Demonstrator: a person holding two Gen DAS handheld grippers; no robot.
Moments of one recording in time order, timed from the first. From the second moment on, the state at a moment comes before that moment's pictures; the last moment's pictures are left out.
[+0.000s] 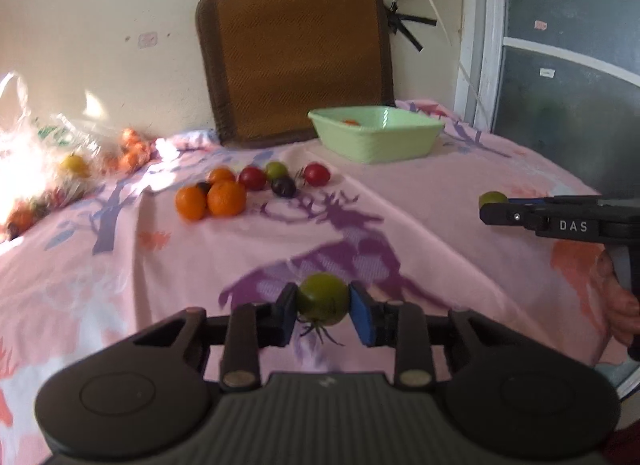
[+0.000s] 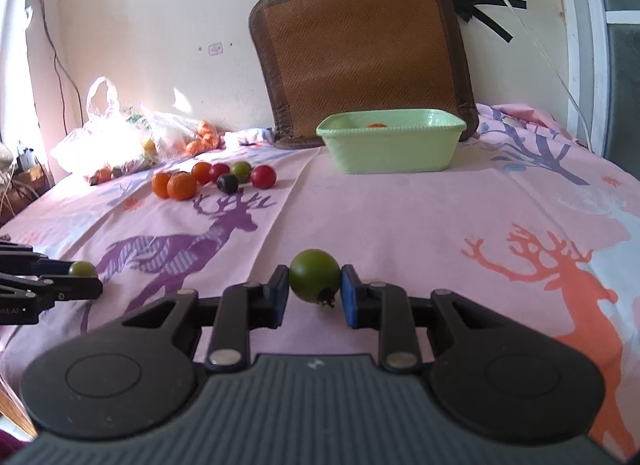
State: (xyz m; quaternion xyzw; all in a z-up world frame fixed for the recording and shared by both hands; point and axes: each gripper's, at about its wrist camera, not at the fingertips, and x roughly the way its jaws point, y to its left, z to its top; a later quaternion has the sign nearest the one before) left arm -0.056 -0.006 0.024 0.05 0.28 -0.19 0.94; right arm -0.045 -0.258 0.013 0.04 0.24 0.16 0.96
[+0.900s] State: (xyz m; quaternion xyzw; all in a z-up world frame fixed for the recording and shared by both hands) left arm 0.276 -0.154 0.024 0.06 0.35 -0.19 0.91; right arm 0.211 -0.296 0.025 0.03 0.28 0.08 0.96
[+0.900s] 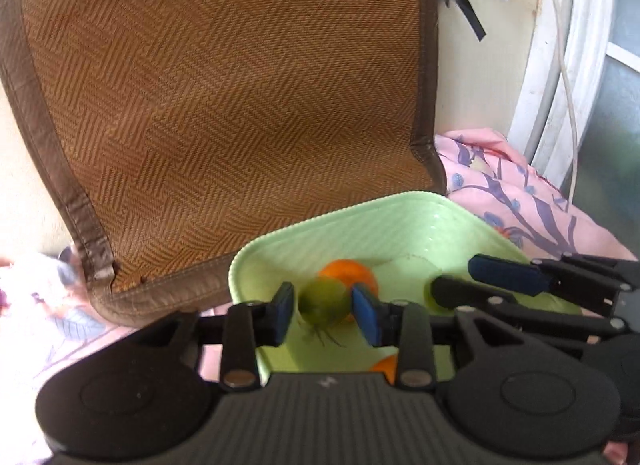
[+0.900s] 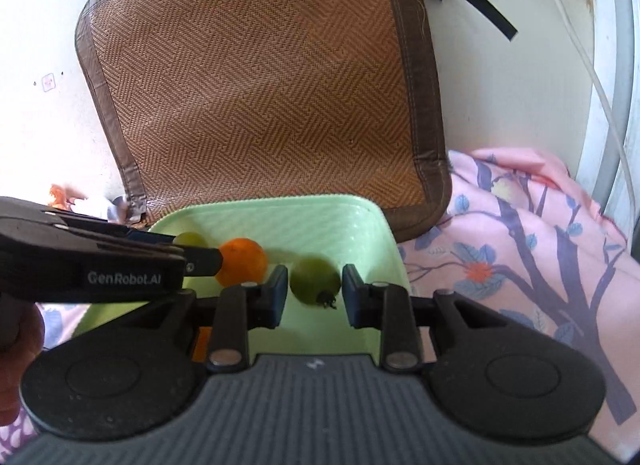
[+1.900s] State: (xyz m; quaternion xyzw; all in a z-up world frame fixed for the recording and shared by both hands) left arm 0.083 0.073 0.025 -0.02 0.31 -0.08 0.95; right arm 0.105 -0.179 0.029 0.04 0.30 0.21 0.93
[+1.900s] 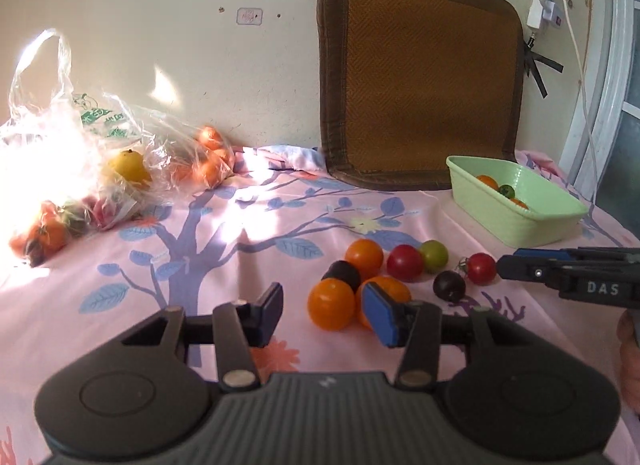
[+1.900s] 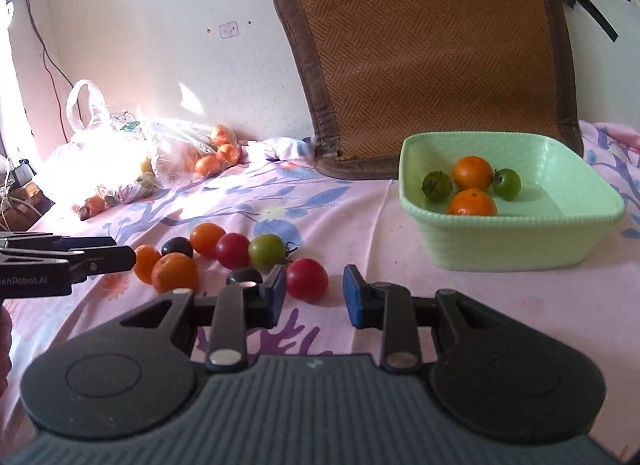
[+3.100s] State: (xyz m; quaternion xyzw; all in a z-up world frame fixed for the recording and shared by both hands) left arm -0.030 0.026 0.015 -0.08 0.33 -0.22 0.92; right arm -0.041 -0.226 0.017 0.00 0.28 0.15 0.95
